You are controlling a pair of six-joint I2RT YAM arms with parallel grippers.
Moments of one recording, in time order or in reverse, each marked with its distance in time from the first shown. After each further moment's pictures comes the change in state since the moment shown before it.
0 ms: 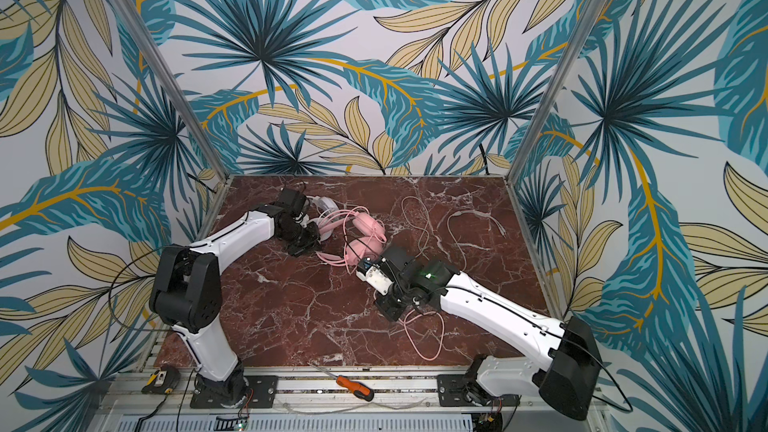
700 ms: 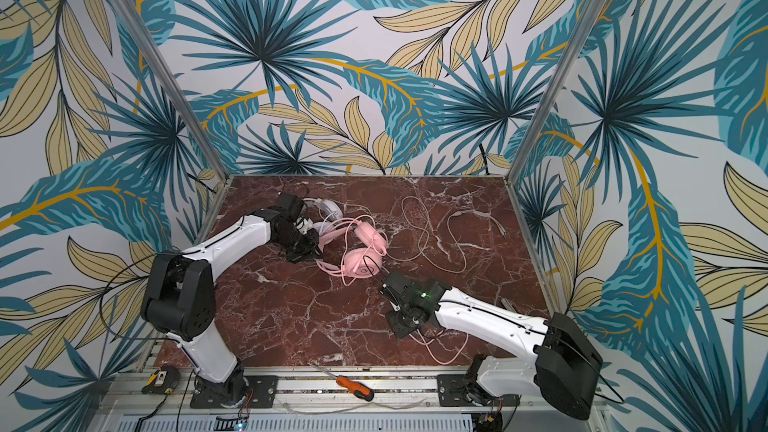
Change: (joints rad) left arm -0.003 -0.066 -0.064 -0.042 0.115 0.103; right arm 0.054 -0.032 -0.270 0.060 0.145 0.411
